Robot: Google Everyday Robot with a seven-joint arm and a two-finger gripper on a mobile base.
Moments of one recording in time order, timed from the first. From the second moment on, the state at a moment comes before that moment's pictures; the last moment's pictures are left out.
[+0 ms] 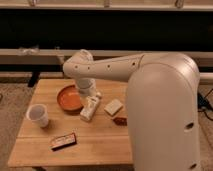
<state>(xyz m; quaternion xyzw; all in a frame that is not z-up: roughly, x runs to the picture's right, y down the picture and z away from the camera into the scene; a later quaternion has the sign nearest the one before) -0.081 0.063 0.770 -0.10 -0.31 -0.93 0.16</state>
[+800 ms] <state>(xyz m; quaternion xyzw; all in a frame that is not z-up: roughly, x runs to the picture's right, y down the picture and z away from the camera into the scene) -0.074 0.067 0.810 -0.16 -0.34 -0.88 0.28</state>
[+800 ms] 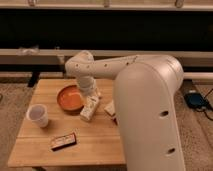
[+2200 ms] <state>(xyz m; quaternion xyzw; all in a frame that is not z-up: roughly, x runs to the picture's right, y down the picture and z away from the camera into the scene) -0.102 0.092 0.855 -0.17 -0.42 -0.80 0.39</state>
